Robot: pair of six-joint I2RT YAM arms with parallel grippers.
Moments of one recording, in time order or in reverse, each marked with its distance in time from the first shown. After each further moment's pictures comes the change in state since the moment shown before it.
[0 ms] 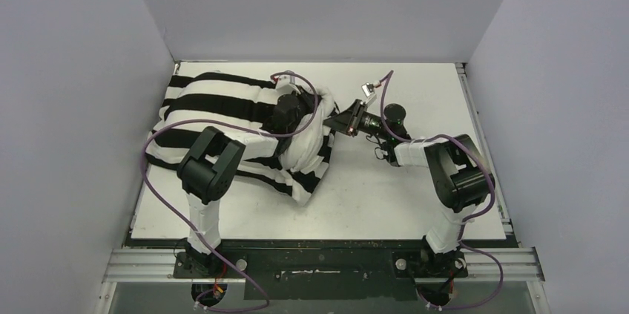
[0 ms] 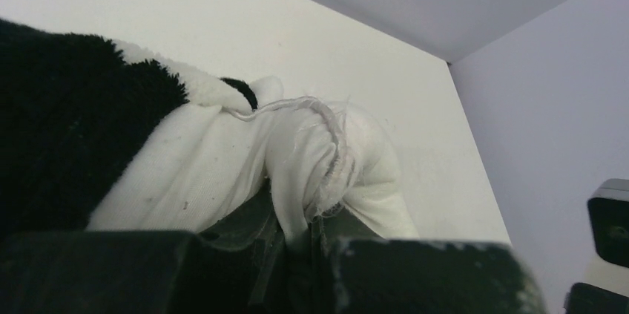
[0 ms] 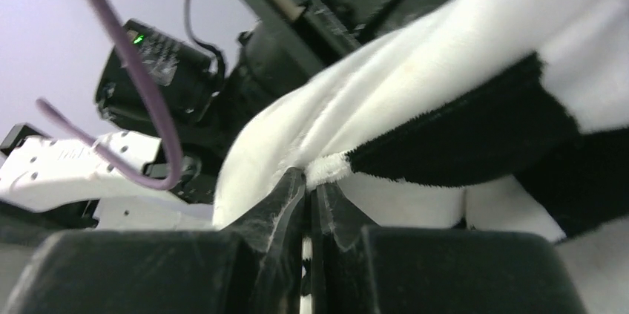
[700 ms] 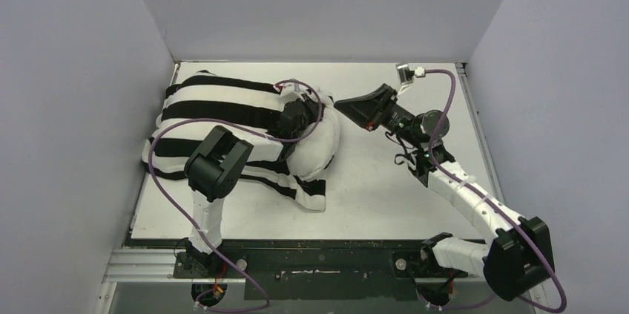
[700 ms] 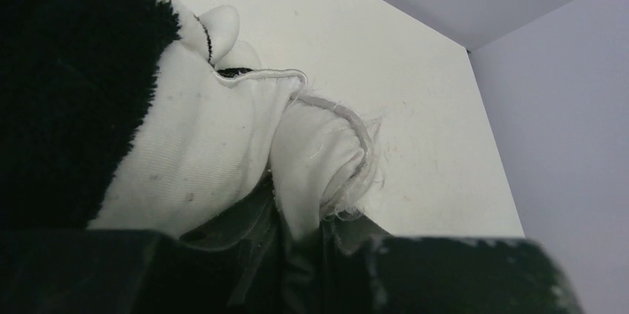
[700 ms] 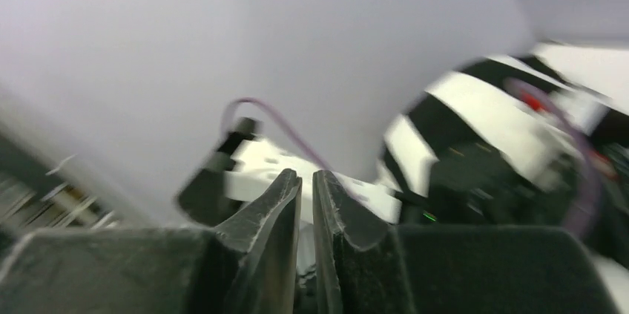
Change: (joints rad) left arm -0.025 0.055 0.006 0.016 -0.085 -0.037; right arm 0.082 -0.586 0.061 -0.091 0.076 -0.045
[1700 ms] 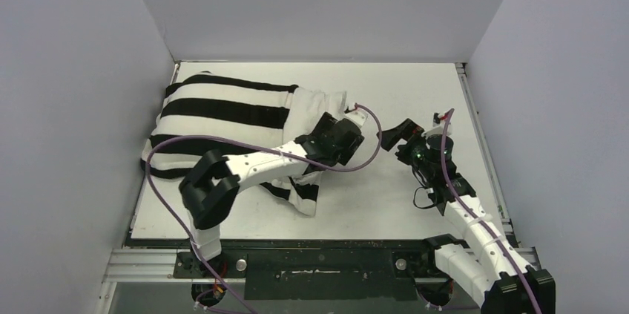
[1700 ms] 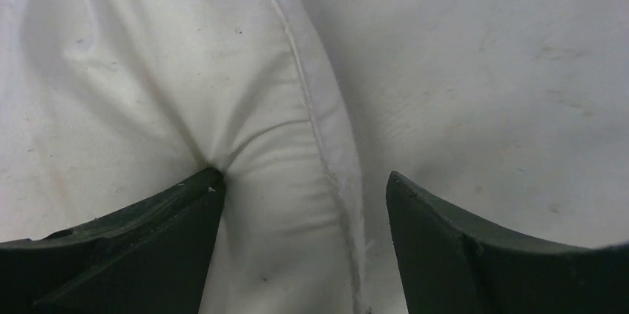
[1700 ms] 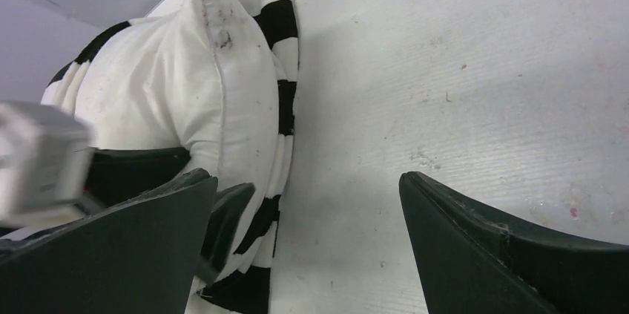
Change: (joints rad) left arm -0.381 -0.259 0.249 -1.005 -0.250 0.650; right arm -0.213 -0.335 -0.316 -0.953 0.611 -0.354
